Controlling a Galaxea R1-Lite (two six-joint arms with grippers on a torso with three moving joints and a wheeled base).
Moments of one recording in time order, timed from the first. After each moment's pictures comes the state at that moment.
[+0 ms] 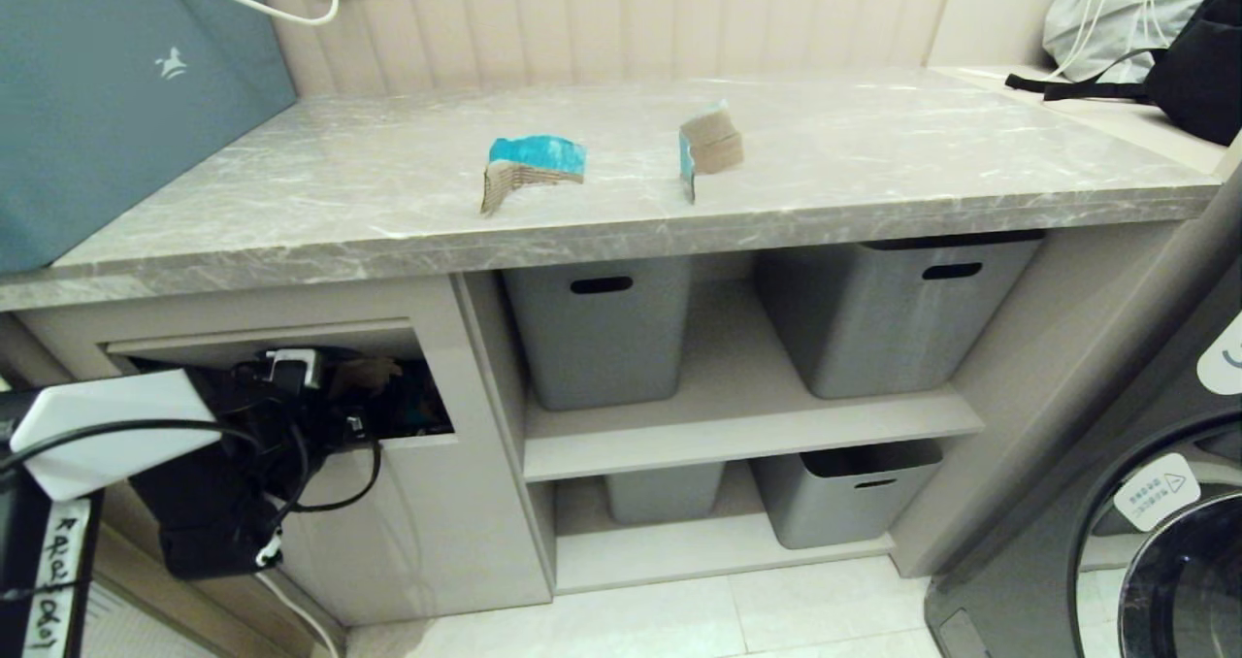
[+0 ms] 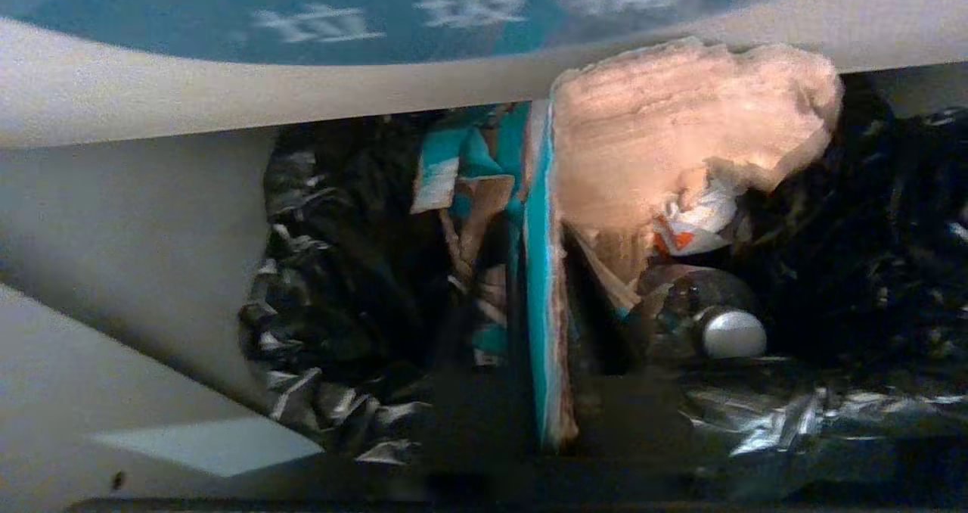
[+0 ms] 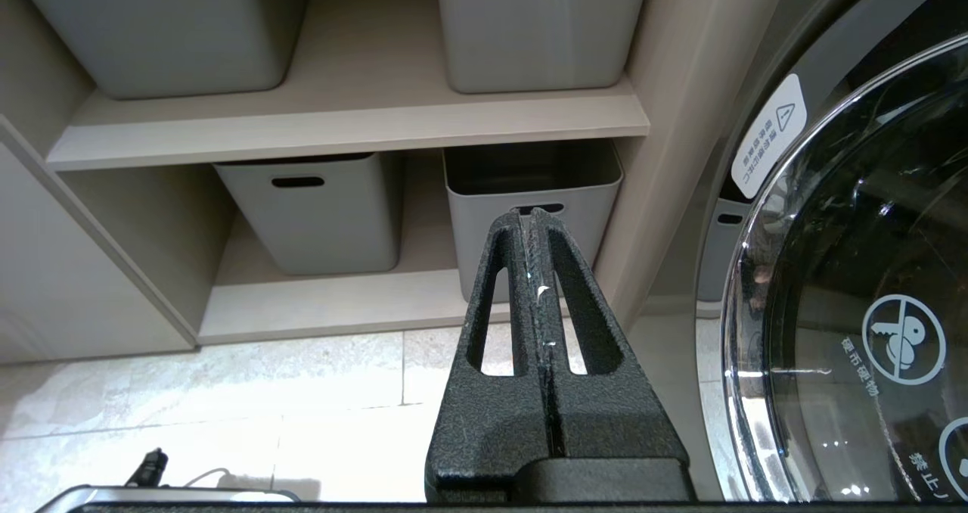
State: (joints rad) left arm 0.11 2.43 -0.88 -1.48 -0.04 0.11; right arm 0.00 0.00 0.00 0.00 0.00 0.00
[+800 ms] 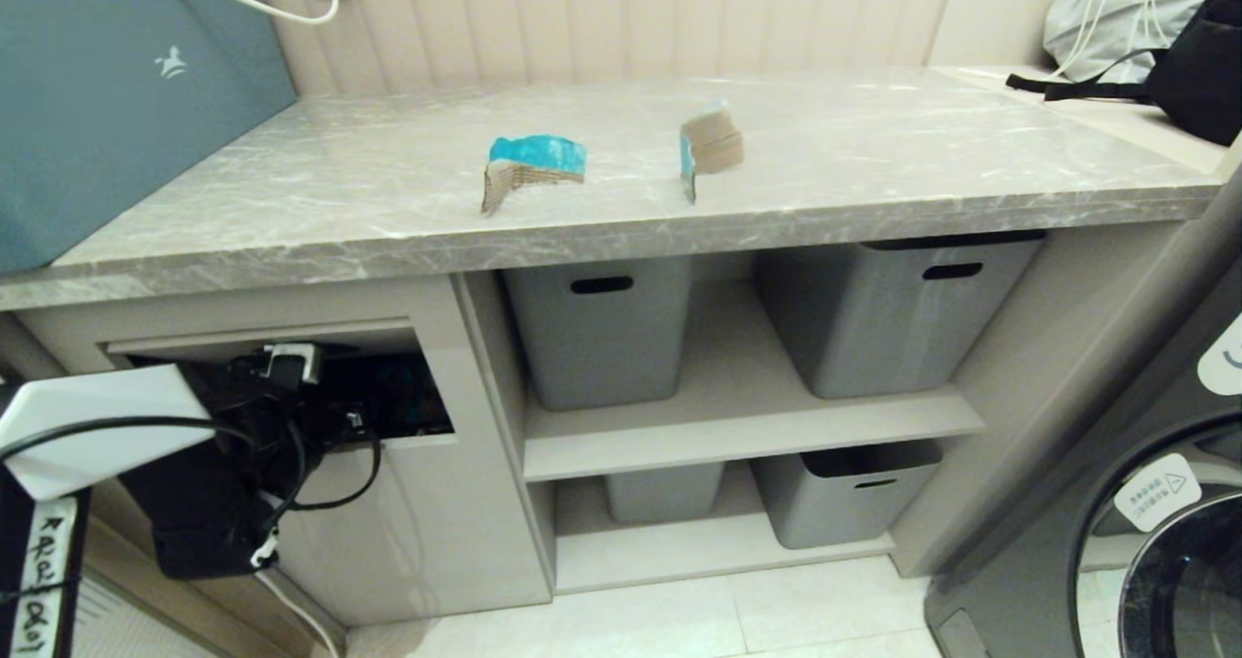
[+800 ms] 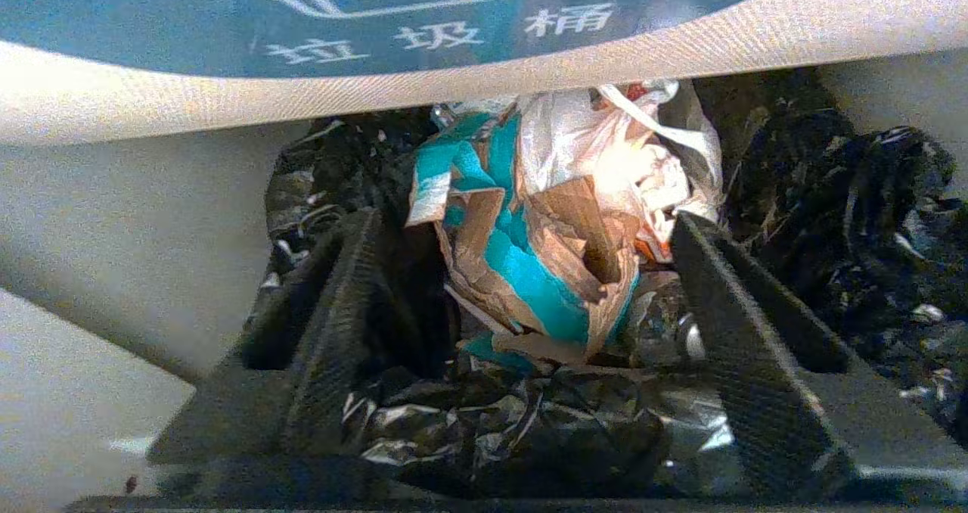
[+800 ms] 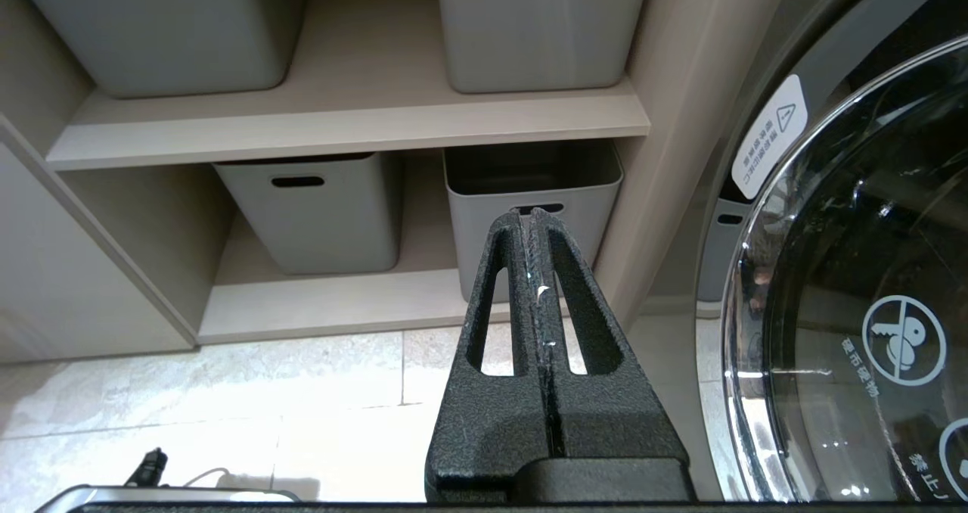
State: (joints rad) left arm 0.10 2.38 -0.84 -1.50 -0.04 0.12; right arm 0.00 0.00 0.00 0.00 0.00 0.00
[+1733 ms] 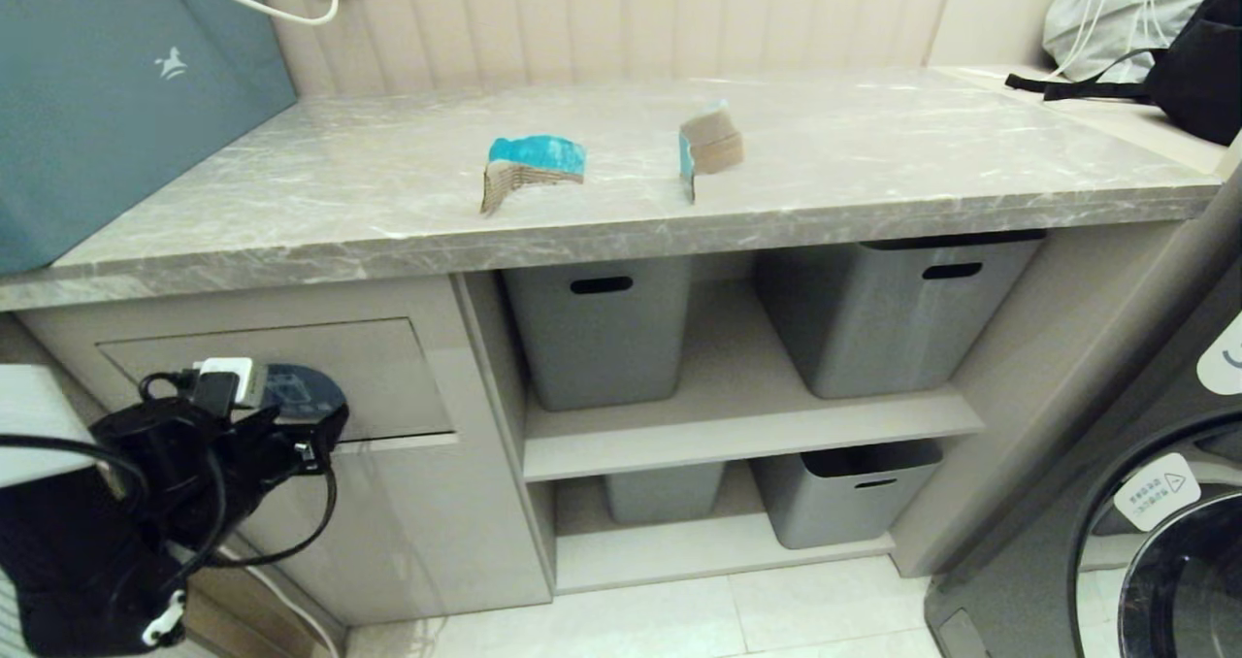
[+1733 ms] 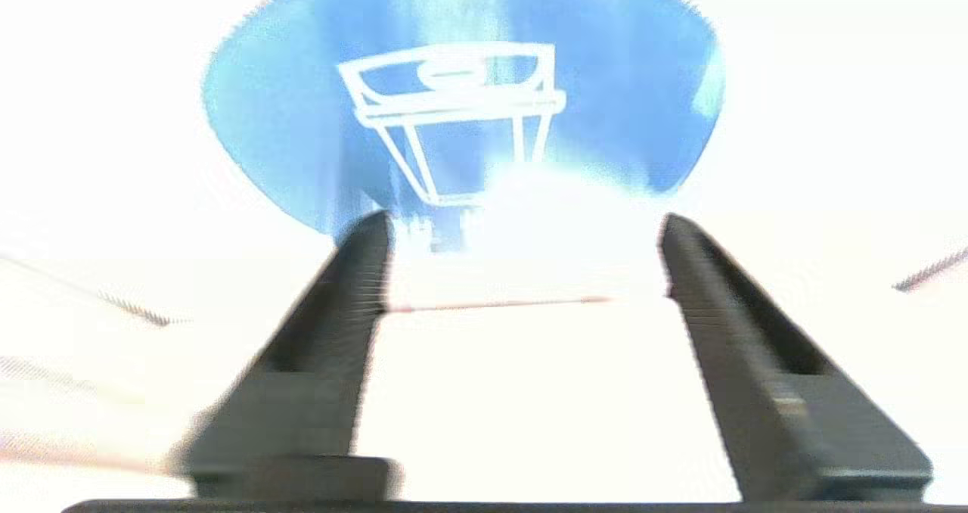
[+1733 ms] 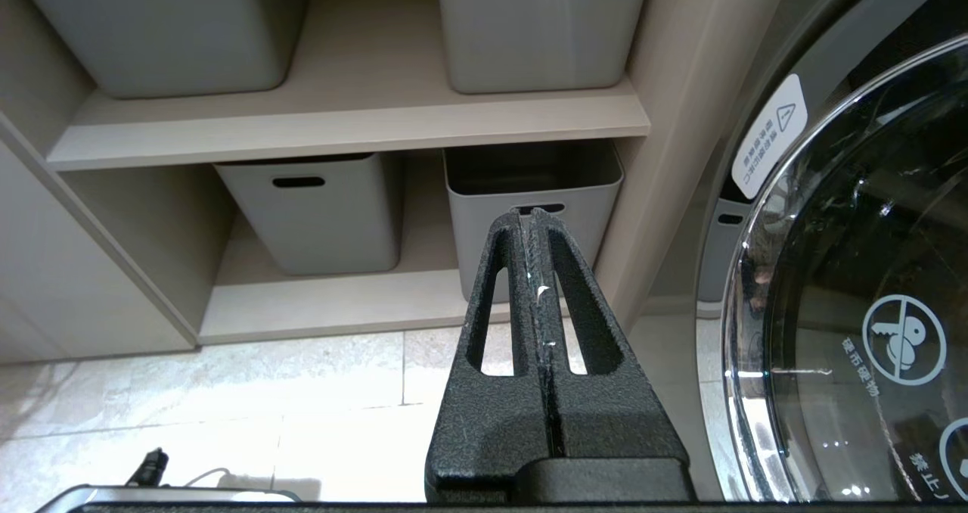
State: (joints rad) left arm 0.11 2.09 -0.43 -1.52 -0.04 0.10; right arm 0.00 0.00 0.00 0.00 0.00 0.00
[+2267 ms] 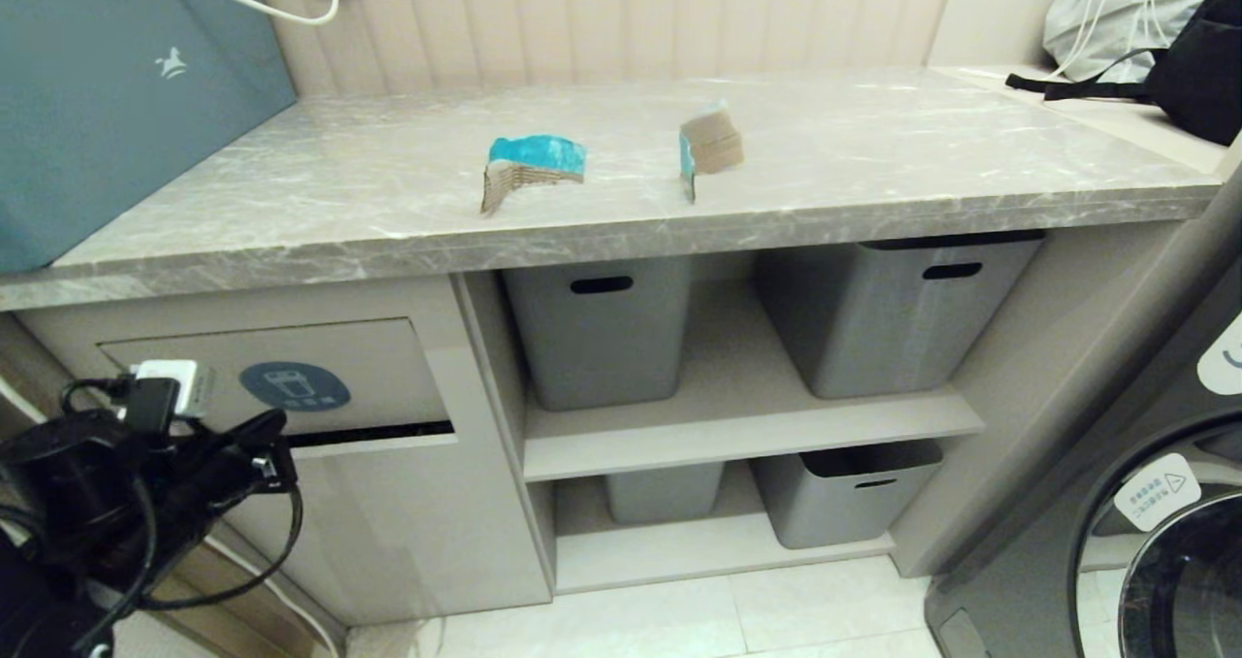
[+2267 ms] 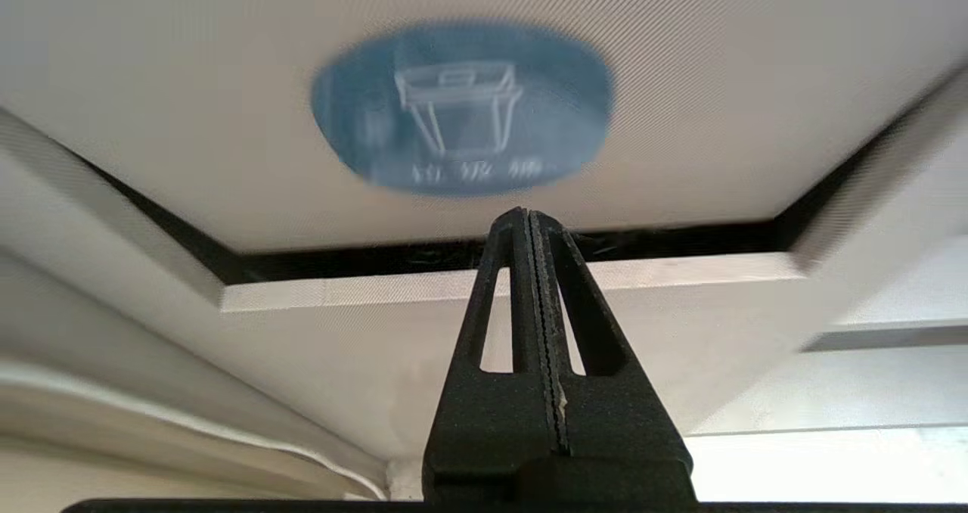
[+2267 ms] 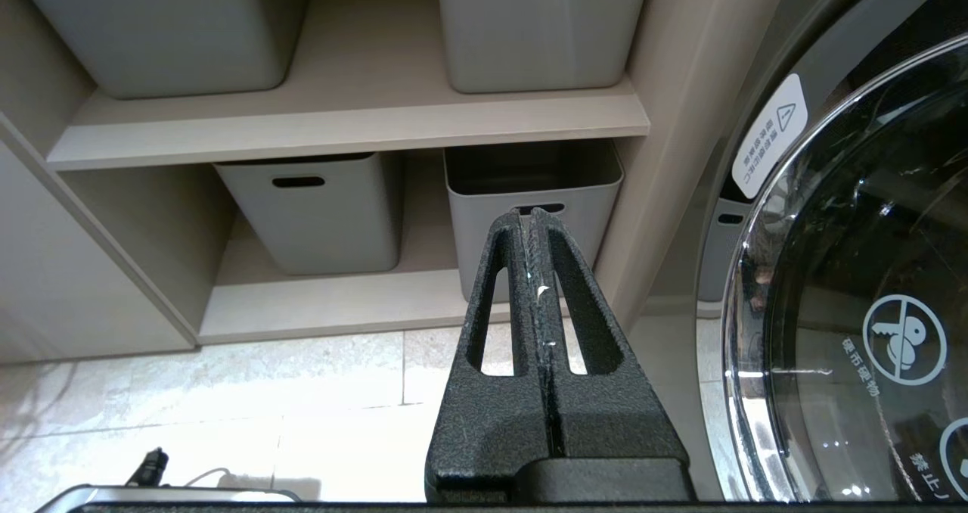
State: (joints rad) left arm 0.11 1.88 -0.25 -1.52 -0.05 0.10; right arm 0.00 0.00 0.00 0.00 0.00 0.00
